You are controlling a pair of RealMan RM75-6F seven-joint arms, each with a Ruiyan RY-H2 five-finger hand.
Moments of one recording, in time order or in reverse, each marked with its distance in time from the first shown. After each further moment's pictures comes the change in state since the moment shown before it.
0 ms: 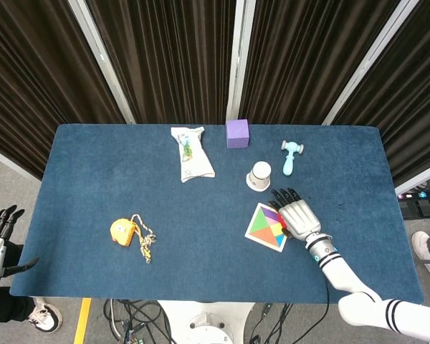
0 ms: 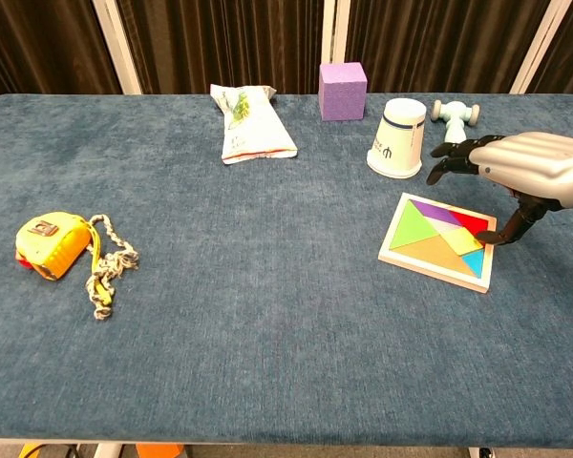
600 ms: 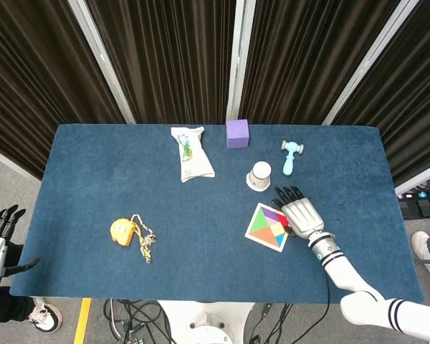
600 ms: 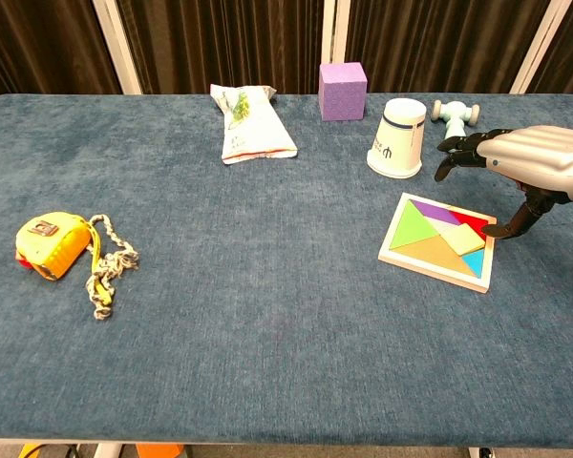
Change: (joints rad) left arm -0.003 0.003 0.000 -0.007 0.003 0.000 0.006; right arm -0.004 0.017 0.010 -0.002 0.012 0.000 0.003
